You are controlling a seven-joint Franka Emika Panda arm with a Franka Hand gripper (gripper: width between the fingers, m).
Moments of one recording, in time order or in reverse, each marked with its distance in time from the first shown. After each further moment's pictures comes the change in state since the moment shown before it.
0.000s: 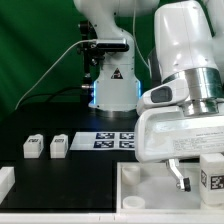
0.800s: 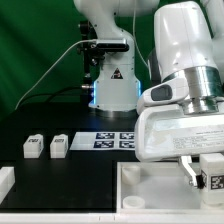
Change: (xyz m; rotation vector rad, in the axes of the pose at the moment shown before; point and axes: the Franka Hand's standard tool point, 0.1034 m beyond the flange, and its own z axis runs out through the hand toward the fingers) arm 0.003 0.000 -0.001 -0.003 0.028 -0.008
